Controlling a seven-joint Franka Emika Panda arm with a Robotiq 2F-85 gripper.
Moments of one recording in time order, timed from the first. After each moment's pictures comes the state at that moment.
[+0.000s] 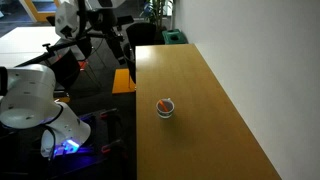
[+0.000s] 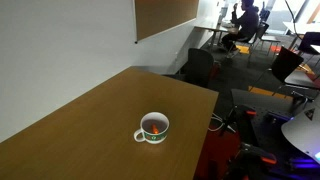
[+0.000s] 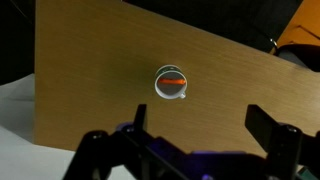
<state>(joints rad) 0.02 -0.93 -0.08 -2.50 0.02 1.76 -0.16</state>
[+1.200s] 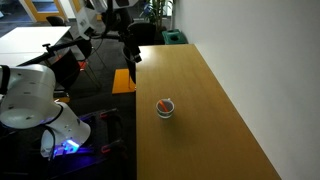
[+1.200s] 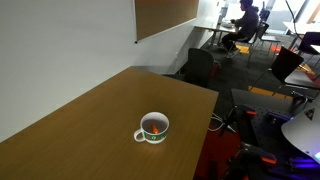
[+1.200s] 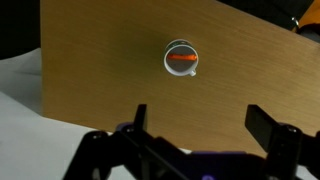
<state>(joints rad) 0.02 -0.82 -0.06 -2.50 0.00 1.95 -0.16</state>
